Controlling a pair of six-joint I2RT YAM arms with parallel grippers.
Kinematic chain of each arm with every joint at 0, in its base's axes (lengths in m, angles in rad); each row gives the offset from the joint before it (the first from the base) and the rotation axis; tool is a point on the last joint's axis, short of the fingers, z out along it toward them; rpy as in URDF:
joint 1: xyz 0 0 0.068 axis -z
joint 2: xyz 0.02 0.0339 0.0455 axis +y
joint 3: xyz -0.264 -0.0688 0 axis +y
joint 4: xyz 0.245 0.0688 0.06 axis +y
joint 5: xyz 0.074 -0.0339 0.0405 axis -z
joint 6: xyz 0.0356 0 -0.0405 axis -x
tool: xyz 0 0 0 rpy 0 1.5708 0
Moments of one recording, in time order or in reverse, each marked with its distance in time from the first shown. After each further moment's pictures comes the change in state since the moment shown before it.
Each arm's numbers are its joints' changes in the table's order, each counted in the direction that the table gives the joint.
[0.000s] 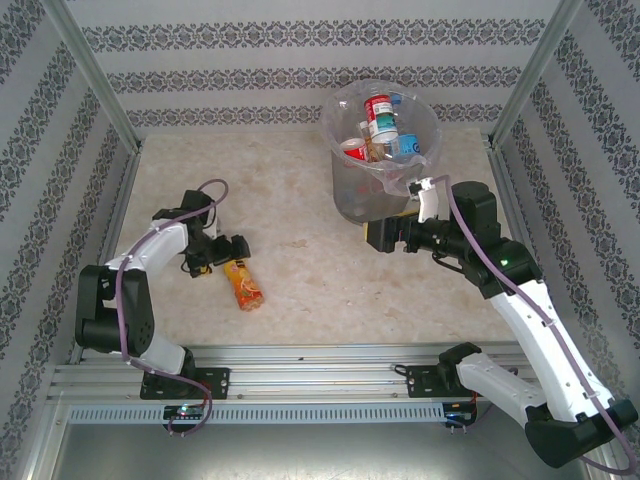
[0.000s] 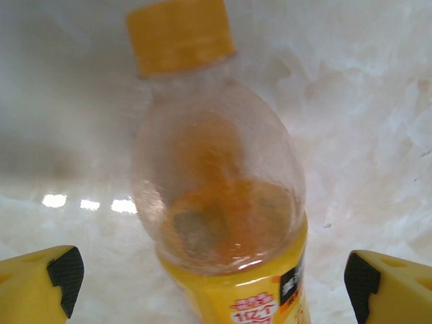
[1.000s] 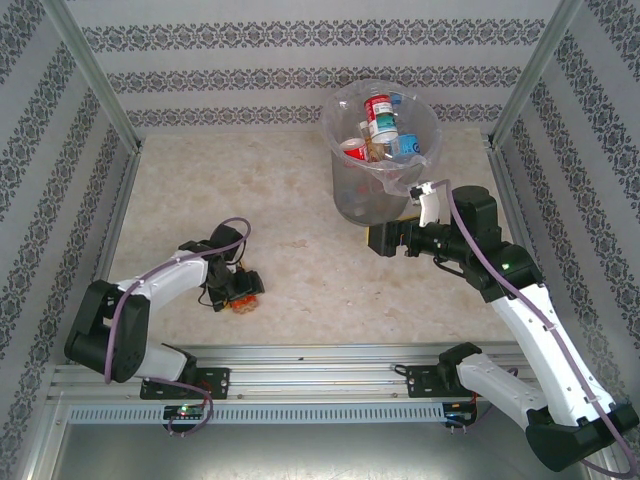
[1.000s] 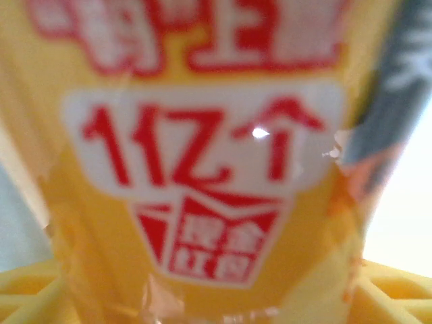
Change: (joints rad) left arm 0.250 -0.125 0.256 -0.101 -0.026 0.317; right arm 0.000 -0.019 0.020 0.020 0.008 0.000
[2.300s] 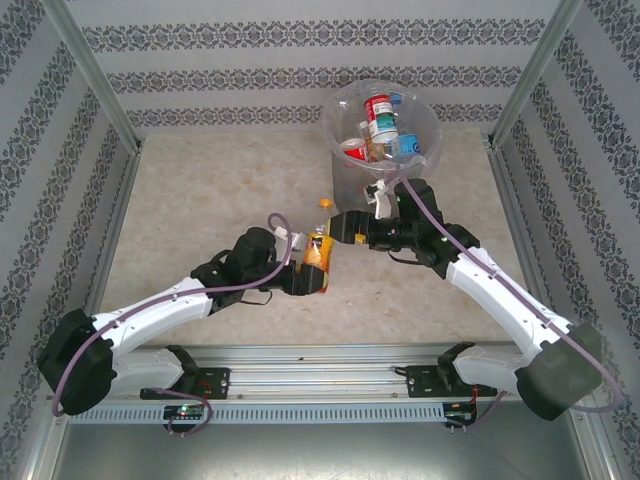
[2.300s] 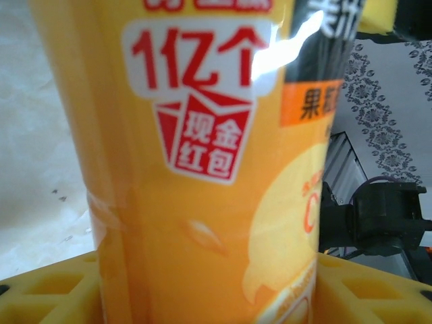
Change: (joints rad) left arm 0.413 -0.197 0.013 -0.669 0.204 -0.117; right arm -0.138 0.286 0.103 -0.337 -0.087 -0.343
